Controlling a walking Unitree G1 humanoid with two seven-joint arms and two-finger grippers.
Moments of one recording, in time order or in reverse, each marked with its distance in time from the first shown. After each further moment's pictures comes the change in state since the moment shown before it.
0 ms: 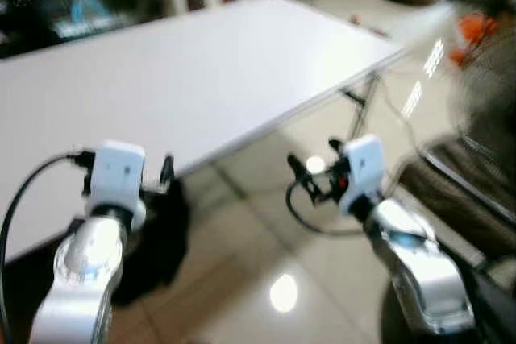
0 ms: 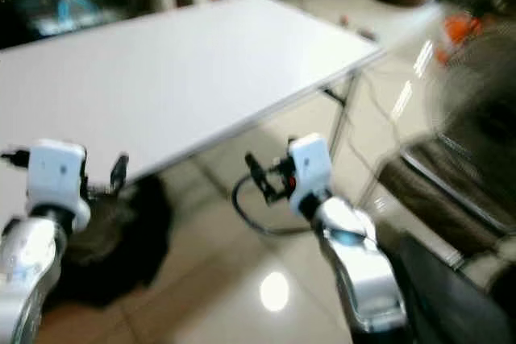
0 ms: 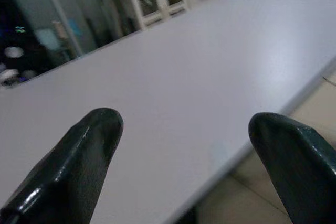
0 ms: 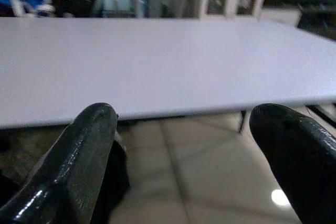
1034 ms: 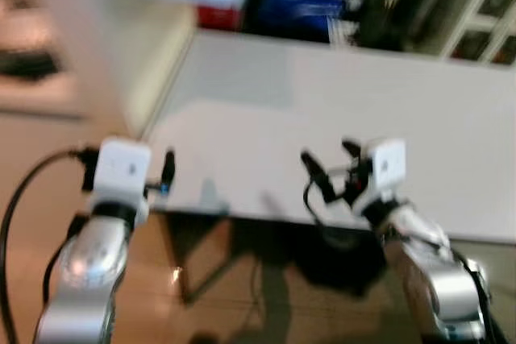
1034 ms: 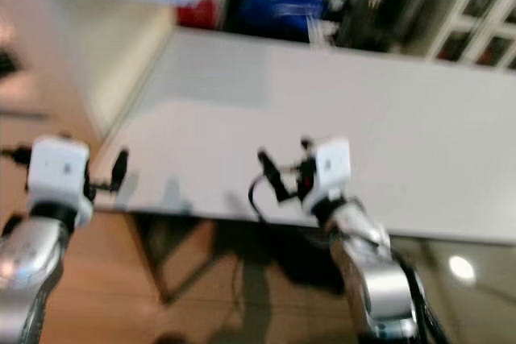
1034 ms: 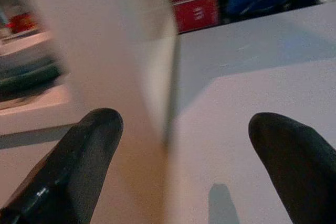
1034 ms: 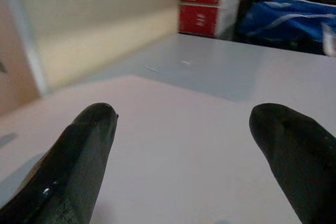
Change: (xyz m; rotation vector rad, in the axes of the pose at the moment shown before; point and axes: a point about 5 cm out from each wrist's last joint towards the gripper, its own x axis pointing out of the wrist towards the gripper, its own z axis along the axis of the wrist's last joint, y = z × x) left arm 0.000 -0.005 0.005 0.056 -0.032 0.010; right arm -0.012 -0.014 -0.002 0.092 -0.044 -0.053
